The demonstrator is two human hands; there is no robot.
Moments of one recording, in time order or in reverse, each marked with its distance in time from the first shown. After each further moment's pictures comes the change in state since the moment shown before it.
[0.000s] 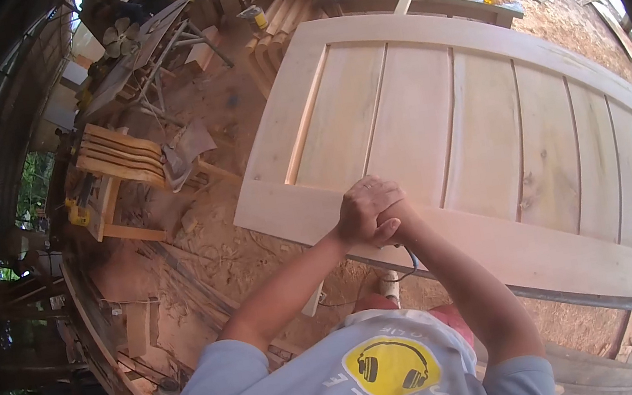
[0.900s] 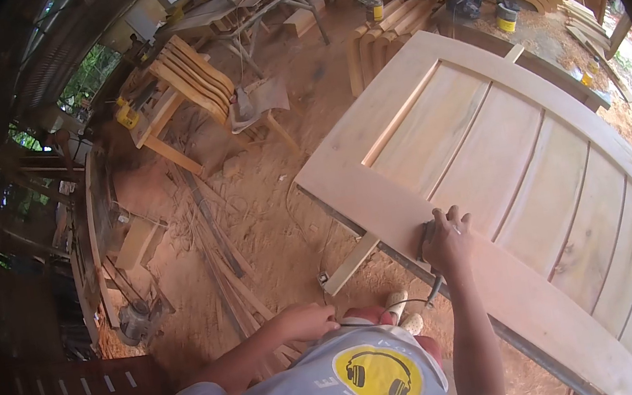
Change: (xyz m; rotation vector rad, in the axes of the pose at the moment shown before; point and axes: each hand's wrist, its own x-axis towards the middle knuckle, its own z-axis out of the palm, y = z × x) left_hand -0.180 0.192 -0.152 0.046 -1.024 -1.286; right_hand -0.027 -0.088 -0.020 -0.196 0.117 0.449
